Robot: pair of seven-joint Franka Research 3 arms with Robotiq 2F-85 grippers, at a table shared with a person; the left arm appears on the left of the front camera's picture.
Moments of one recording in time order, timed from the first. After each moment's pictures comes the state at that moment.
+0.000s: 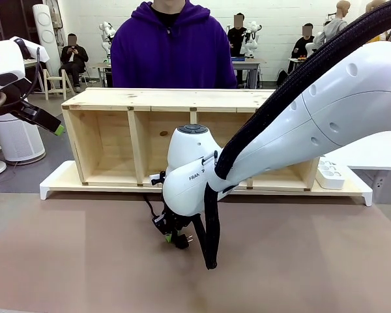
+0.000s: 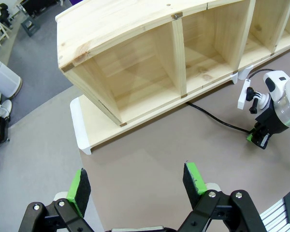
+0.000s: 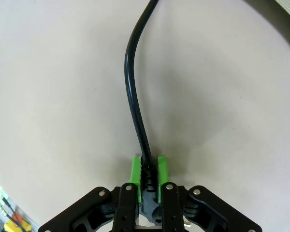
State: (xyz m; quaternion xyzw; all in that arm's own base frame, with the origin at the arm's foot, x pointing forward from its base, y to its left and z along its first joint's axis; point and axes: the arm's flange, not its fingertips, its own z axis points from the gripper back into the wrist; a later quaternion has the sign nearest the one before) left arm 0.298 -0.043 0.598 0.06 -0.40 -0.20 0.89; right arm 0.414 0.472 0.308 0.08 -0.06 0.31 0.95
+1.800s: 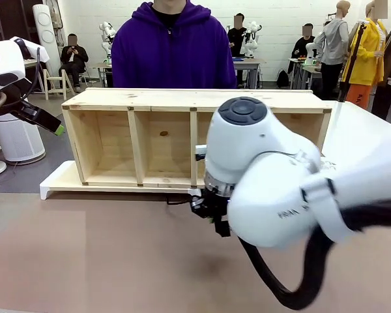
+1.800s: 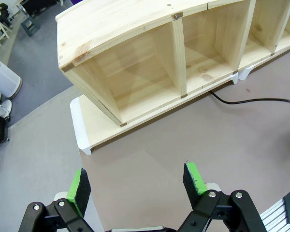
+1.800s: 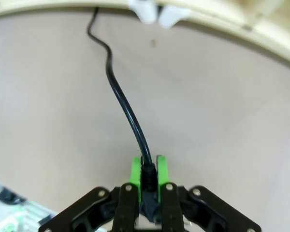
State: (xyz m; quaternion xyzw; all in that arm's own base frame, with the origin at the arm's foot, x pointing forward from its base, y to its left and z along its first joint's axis) left arm 0.298 -0.042 0.598 0.06 -0.40 -0.20 0.89; right arm 0.293 0.357 0.421 0.01 -0.23 0.11 0.97
